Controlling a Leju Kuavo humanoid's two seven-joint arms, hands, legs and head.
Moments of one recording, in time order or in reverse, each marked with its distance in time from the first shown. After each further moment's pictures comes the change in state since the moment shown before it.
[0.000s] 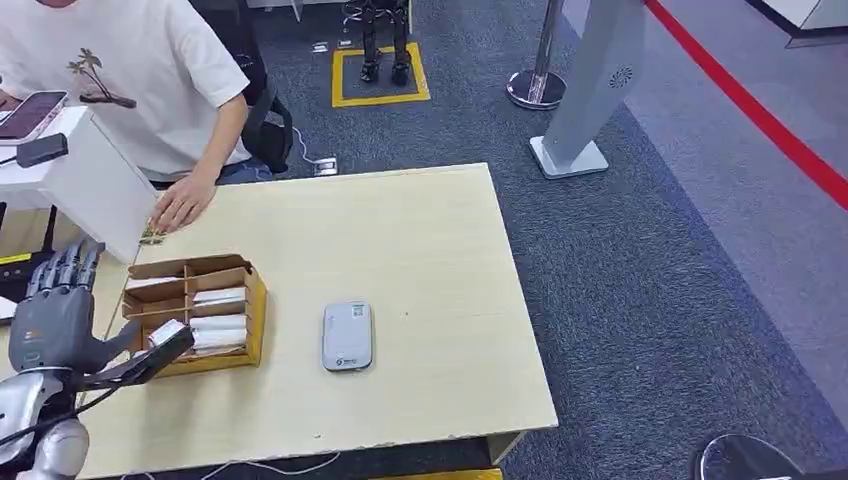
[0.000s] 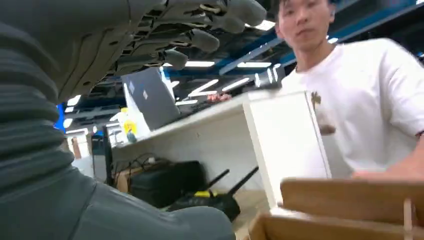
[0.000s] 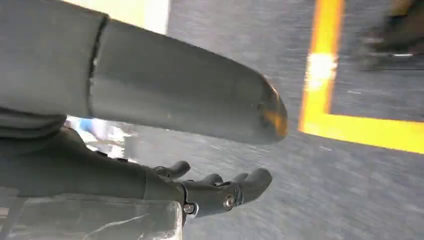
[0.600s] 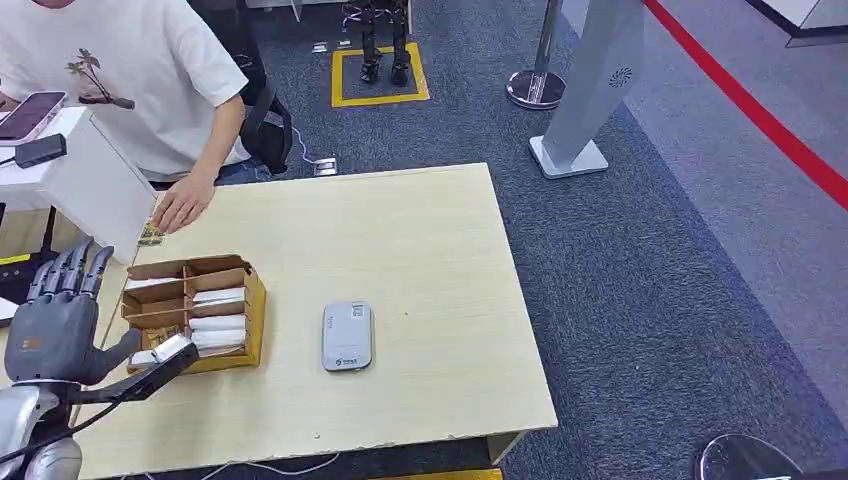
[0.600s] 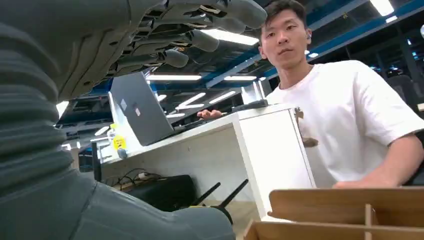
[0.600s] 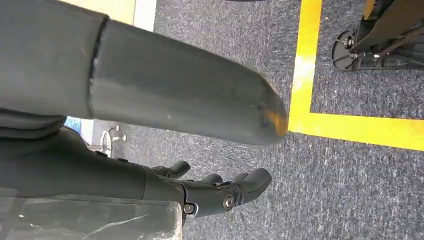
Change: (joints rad) left arm 0.081 0.011 -0.026 -0.125 -0.023 -0.022 0.008; right arm -0.012 0.000 -0.013 0.000 -0.009 -0.006 -0.010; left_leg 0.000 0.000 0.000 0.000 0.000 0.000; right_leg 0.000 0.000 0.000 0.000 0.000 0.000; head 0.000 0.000
